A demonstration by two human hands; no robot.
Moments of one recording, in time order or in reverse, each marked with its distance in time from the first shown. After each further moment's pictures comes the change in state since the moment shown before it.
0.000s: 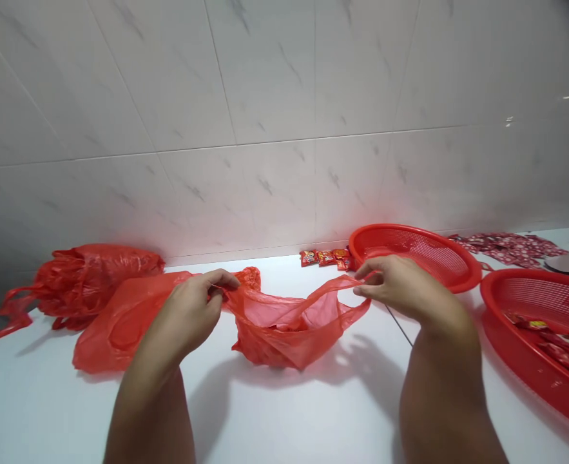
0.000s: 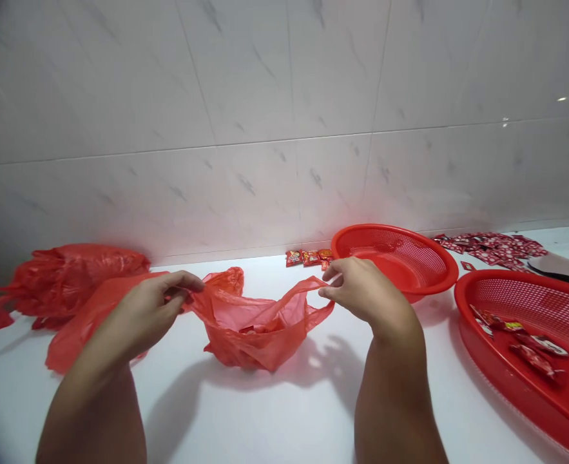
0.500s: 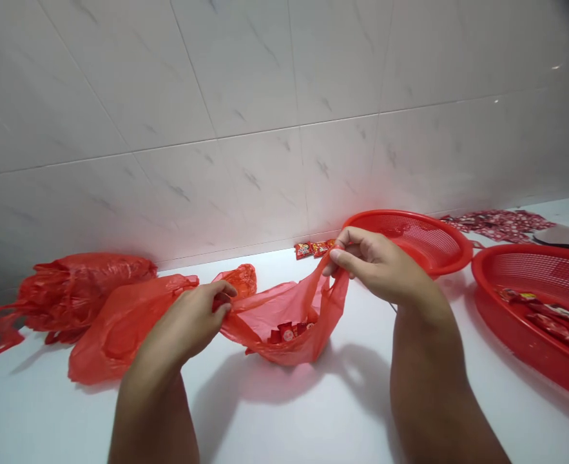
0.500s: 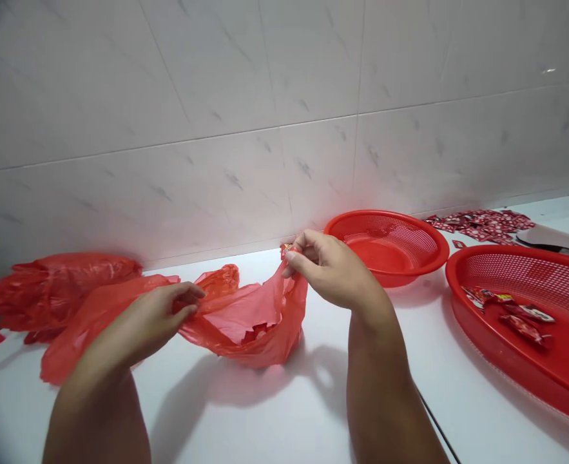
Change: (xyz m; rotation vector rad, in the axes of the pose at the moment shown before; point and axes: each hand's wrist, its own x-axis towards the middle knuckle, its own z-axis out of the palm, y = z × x) left_hand 0.003 0.009 0.009 0.239 -0.210 -0.014; right_hand -0.001 -0.016 0.009 0.677 -0.035 -0.369
